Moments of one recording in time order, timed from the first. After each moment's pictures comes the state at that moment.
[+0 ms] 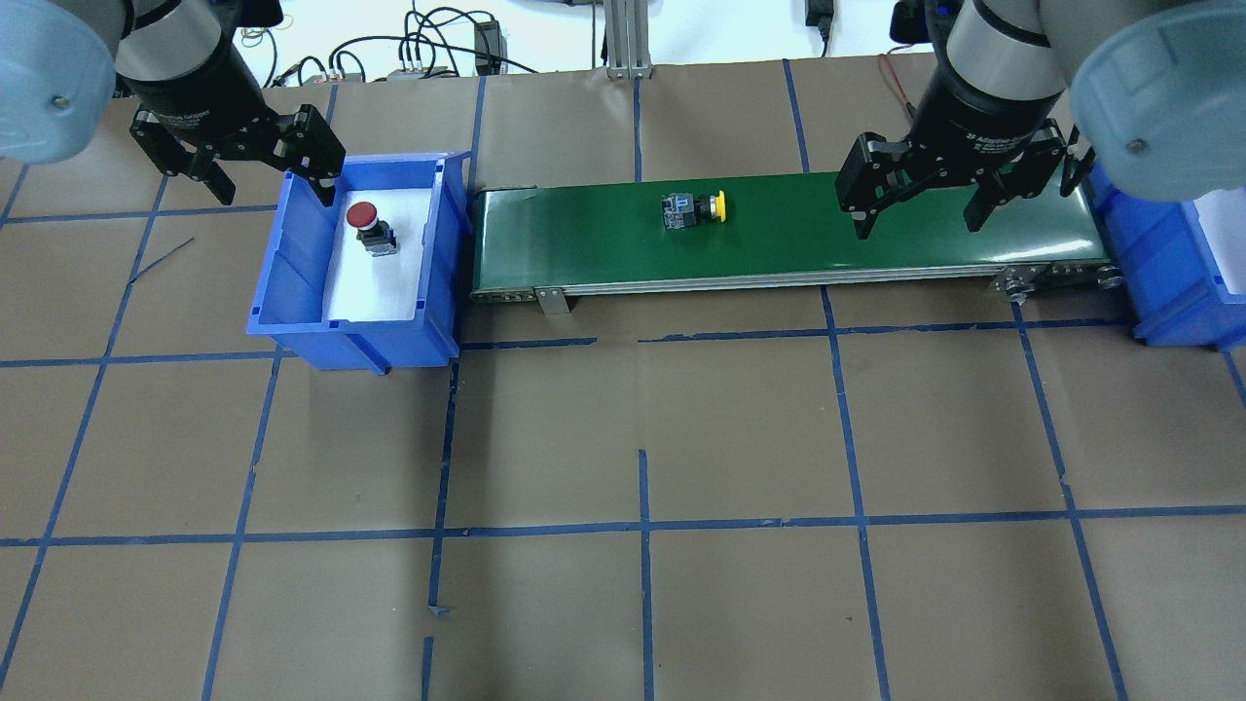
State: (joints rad) left arm -1.47 -1.71 -1.48 -1.48 1.63 0.14; right arm 1.57 -1.56 1.59 -1.61 -1.57 -0.03
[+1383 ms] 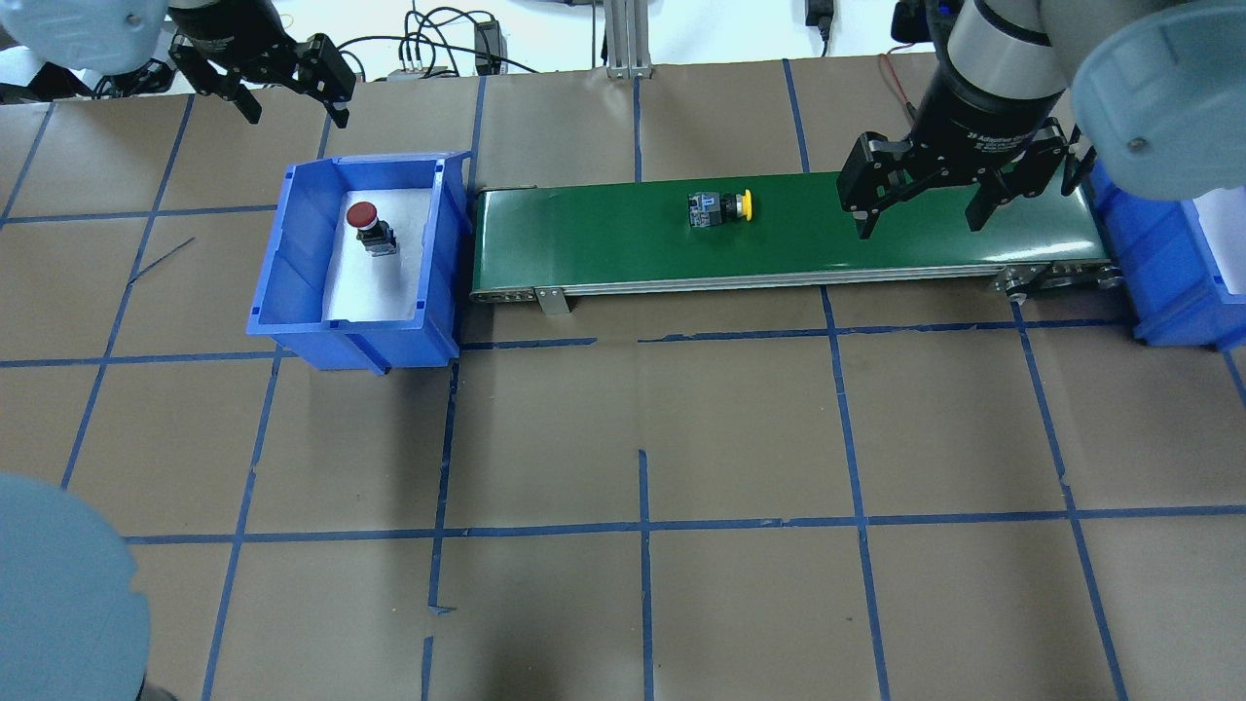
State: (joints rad) left arm -1.44 -2.00 -1.21 -1.42 1.59 0.23; right arm 1.57 -1.56 1.59 -1.61 -1.58 -0.03
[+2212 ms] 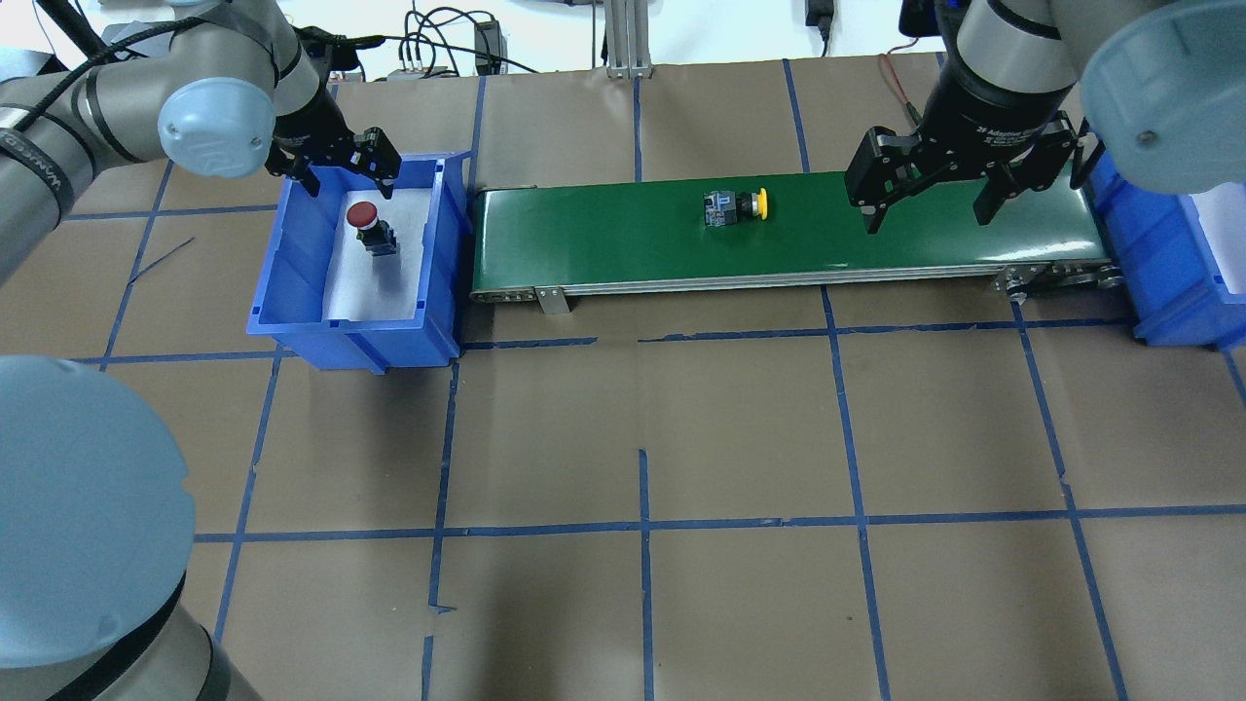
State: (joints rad) left arm -1.43 -2.08 -1.43 -1.13 1.59 0.22; right arm 1.56 -1.56 1.59 -1.61 -1.58 -0.04
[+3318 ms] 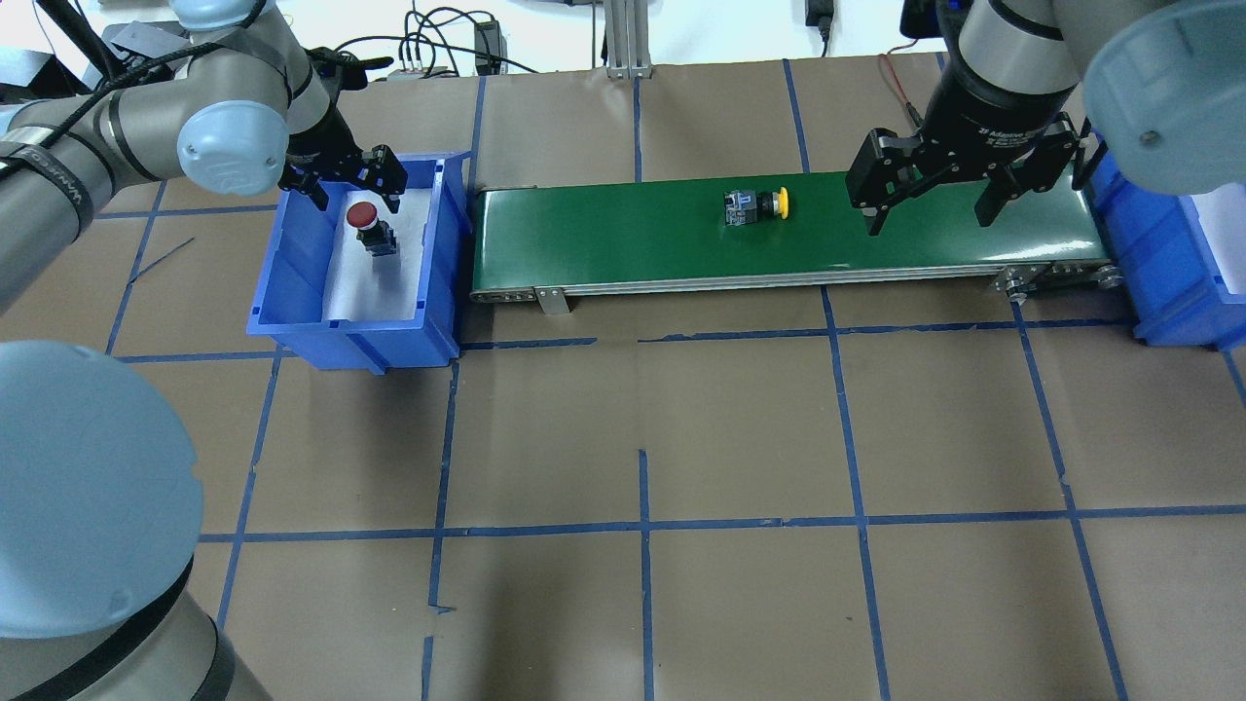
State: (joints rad) left arm -1.43 -2.11 -1.45 -1.12 1.58 0.23; right arm 1.56 -1.56 1.59 -1.61 -1.58 -0.05
